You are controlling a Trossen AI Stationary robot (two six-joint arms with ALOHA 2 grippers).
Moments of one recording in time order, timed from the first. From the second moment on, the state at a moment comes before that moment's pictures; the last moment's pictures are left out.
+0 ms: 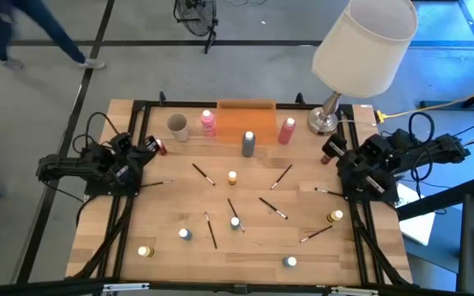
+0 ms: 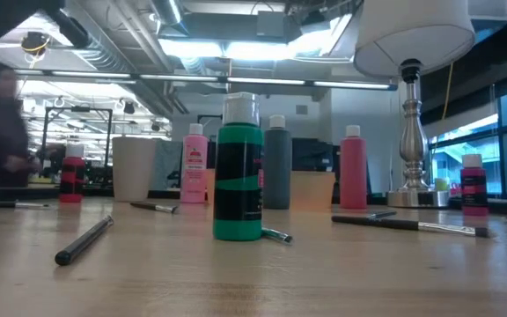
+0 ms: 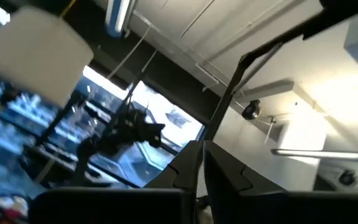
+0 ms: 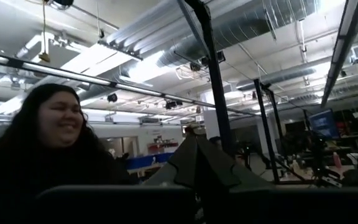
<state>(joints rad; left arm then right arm) 0.00 0.02 0.04 0.63 0.05 -0.67 0.25 0.65 0.60 0.61 -0.28 0.34</state>
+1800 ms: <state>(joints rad) 0.68 1.70 1.73 -1.14 0.12 -0.34 0.24 0.92 0.97 0.25 -0.27 0.23</state>
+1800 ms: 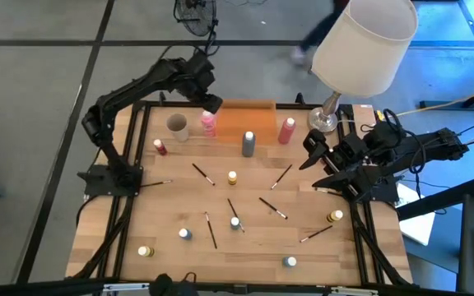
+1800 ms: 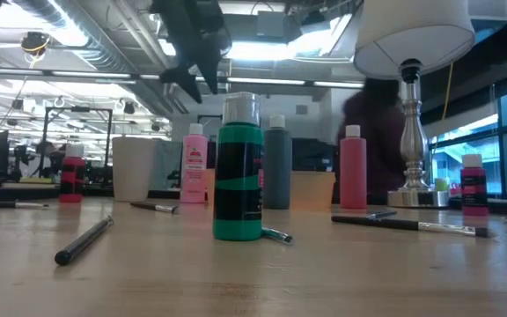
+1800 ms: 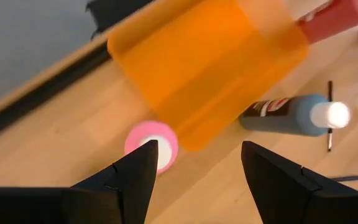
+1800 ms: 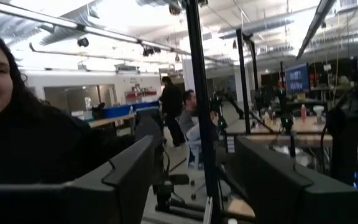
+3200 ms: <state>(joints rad) 0.65 1.84 1.73 -1.25 0.00 -0.44 0.24 0.92 0.96 0.16 -0.27 0.27</state>
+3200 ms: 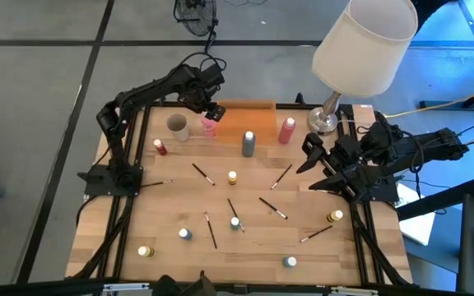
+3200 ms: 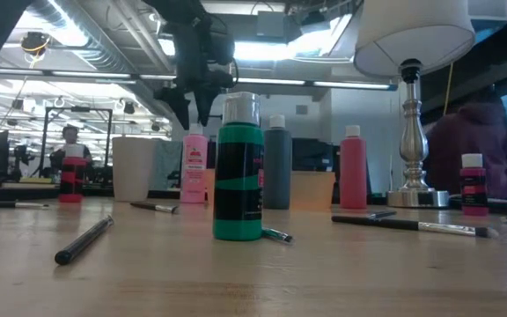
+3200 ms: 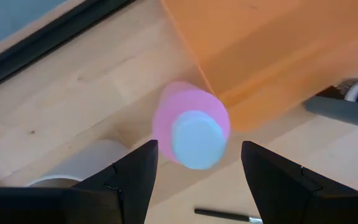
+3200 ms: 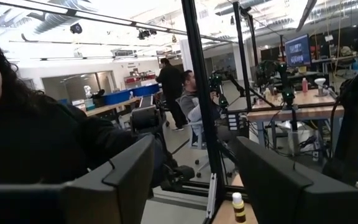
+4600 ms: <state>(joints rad) 0.65 1.86 1.72 -1.23 -0.03 -0.52 0.24 0.92 0.96 0.11 -0.27 0.30</state>
